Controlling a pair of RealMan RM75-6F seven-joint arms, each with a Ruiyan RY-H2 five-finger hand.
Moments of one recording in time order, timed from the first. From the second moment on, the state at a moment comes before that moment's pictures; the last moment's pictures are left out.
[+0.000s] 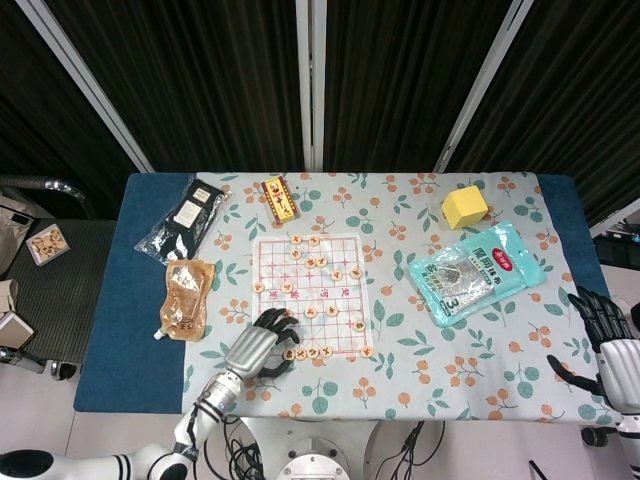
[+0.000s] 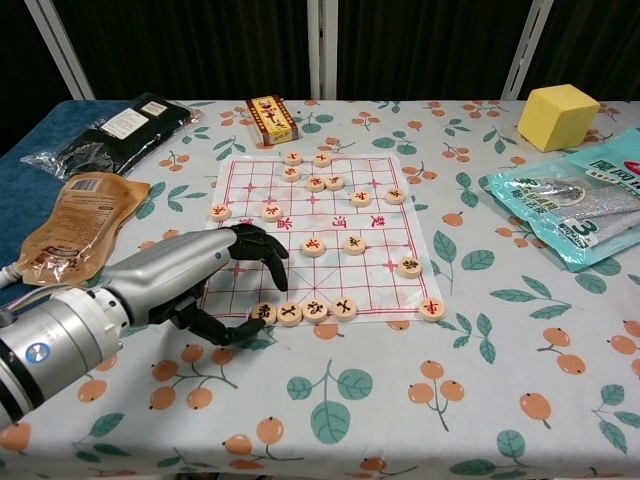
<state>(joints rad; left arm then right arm) -0.49 -1.85 -0.06 -1.40 1.43 1.03 0.14 0.04 -1.18 0.00 -1.30 -1.63 1.62 0.45</state>
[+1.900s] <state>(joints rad) -0.47 -1.80 -0.09 -1.28 1.39 1.11 -0.01 0.05 -1.18 0.00 -1.33 -1.63 1.59 0.40</state>
